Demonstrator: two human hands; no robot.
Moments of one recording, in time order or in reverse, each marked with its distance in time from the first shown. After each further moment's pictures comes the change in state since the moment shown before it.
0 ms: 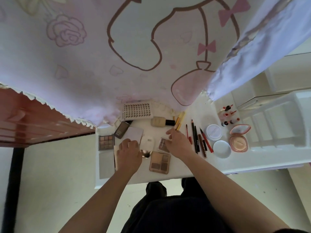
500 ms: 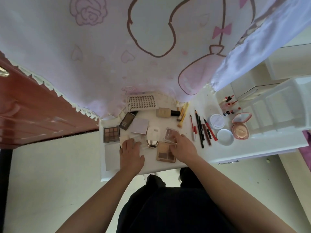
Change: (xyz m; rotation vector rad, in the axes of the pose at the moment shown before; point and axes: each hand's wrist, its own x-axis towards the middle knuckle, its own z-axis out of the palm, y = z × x) left_hand -0.028 -0.040 0.011 0.070 -0.127 0.057; right_hand -0.048 -0.004 0.044 -0.058 -0.003 0.095
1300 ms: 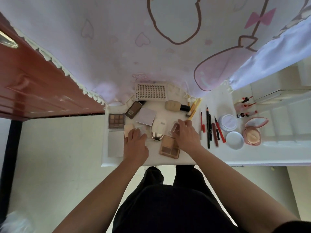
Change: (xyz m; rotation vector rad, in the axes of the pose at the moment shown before) left_hand -0.001 0.008 0.004 0.100 0.044 -0.017; right_hand 0.031 -0.006 -0.001 -0.151 0.064 -0.075
